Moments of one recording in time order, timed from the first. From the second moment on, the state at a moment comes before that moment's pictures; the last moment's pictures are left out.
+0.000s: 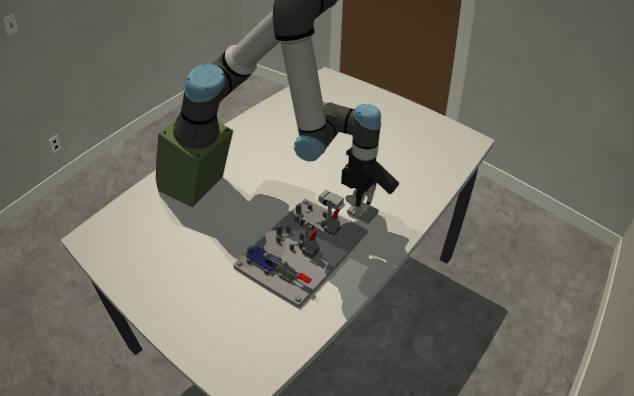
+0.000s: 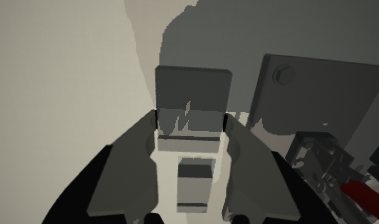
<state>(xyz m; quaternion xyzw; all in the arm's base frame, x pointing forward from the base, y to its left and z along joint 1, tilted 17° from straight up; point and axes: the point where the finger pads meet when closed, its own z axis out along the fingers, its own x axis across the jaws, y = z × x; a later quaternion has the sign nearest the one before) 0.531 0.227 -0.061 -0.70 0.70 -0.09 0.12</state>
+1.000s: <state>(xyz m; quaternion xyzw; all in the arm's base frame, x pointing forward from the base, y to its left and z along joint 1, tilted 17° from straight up) 0.532 0.227 -0.065 -0.70 0.70 -0.09 0.12</state>
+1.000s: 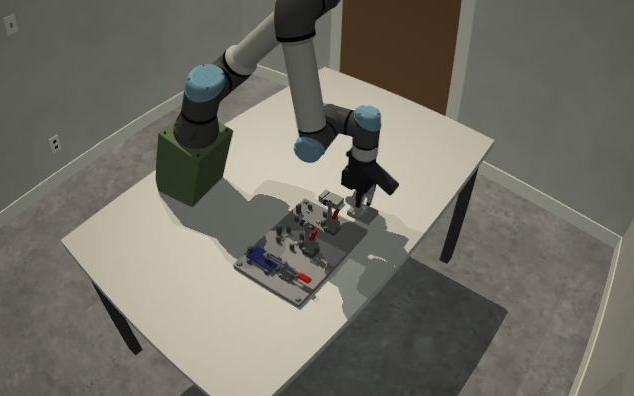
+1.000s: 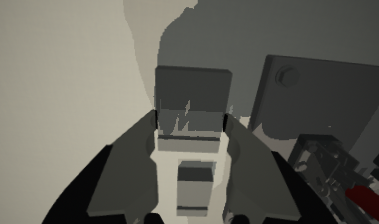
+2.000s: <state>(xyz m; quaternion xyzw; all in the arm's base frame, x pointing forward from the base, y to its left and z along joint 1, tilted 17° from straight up) 0.532 0.227 -0.065 -0.70 0.70 -0.09 0.12</state>
